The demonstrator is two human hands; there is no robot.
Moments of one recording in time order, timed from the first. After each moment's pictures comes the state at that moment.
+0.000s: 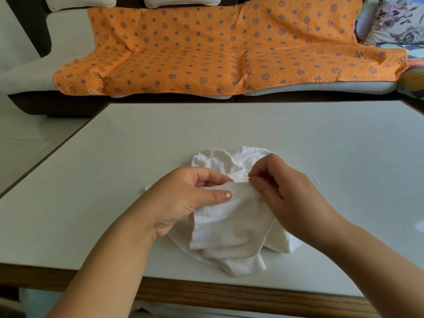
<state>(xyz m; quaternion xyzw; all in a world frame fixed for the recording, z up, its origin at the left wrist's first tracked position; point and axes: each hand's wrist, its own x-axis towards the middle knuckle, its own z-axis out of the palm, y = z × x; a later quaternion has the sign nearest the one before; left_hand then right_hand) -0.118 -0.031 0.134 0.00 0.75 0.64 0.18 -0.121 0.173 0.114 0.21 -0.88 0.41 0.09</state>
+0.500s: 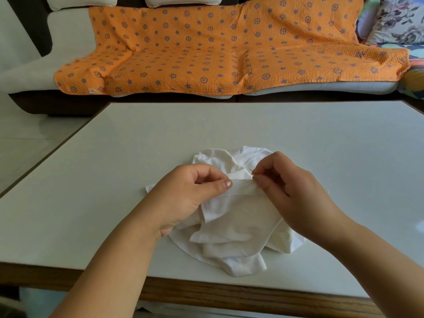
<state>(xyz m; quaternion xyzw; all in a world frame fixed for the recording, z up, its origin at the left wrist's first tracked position) -0.123 -0.028 0.125 0.00 0.79 0.61 0.10 -0.123 0.176 0.113 0.22 -0.87 0.43 0.11</state>
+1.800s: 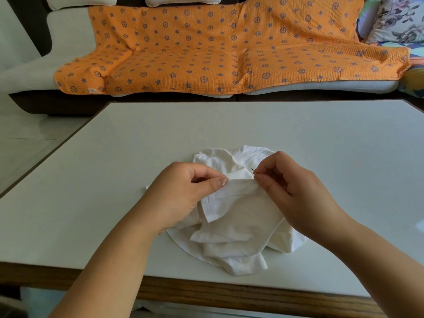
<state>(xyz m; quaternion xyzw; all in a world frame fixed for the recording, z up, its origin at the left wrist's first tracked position) -0.120 -0.032 0.130 0.03 0.85 0.53 0.04 -0.123 0.176 0.112 0.20 -0.86 0.45 0.10</state>
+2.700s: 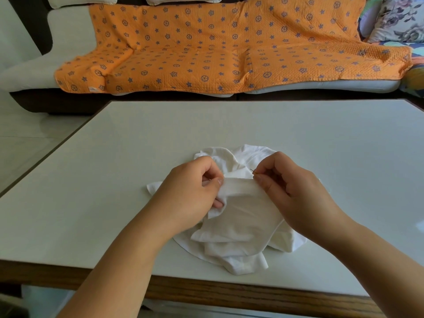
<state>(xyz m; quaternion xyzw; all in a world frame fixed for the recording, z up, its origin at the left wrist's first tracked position) -0.115 -0.021 0.131 0.02 0.88 0.47 0.02 -0.122 0.175 0.111 0.20 -0.87 0.45 0.10</state>
